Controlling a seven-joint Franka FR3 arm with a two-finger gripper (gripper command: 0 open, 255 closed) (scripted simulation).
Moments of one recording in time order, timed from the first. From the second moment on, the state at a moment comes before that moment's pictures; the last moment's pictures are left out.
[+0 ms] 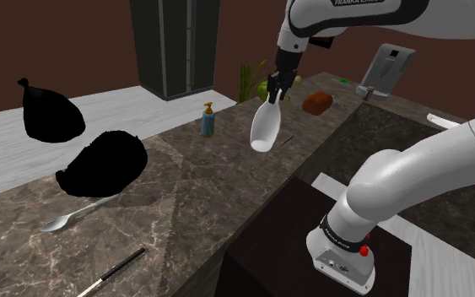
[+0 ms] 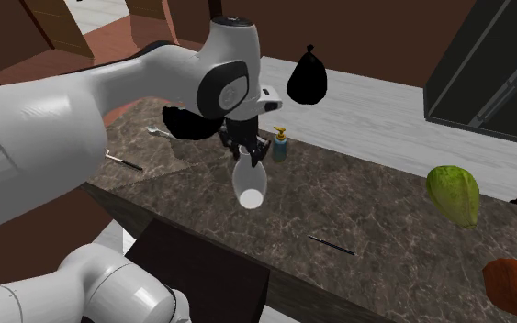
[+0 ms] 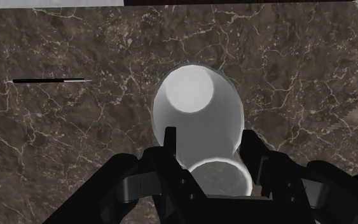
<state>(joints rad) -0.10 -0.51 -0.14 -2.31 -0.09 1.81 -0.12</state>
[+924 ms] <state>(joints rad) -0.09 -0.50 -0.13 -2.11 -0.08 1.62 -0.12</state>
